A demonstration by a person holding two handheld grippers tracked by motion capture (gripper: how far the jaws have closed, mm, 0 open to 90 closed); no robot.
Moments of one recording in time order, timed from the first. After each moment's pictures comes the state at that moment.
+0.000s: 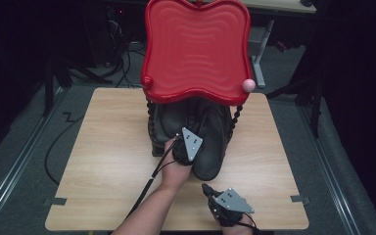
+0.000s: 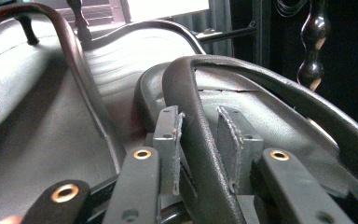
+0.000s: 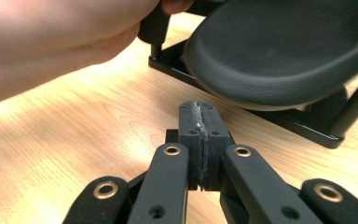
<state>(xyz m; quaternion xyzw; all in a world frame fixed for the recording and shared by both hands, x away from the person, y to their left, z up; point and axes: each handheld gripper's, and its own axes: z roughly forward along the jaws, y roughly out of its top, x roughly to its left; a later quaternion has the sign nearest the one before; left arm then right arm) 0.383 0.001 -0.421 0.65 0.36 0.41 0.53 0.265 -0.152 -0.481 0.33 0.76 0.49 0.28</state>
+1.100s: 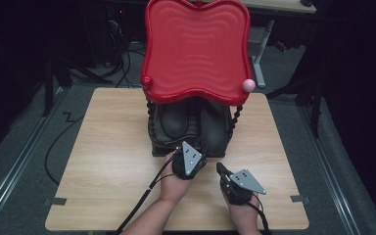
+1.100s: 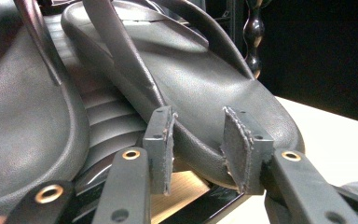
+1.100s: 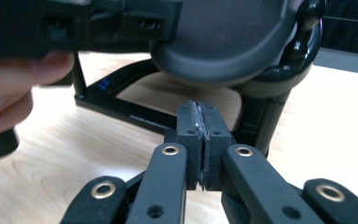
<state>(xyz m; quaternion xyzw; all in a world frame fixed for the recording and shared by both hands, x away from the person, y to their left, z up) 0.354 0.001 -0.444 0.67 0.35 0.37 0.54 0.314 -0.178 -0.467 0.40 0.70 0.50 0.32</state>
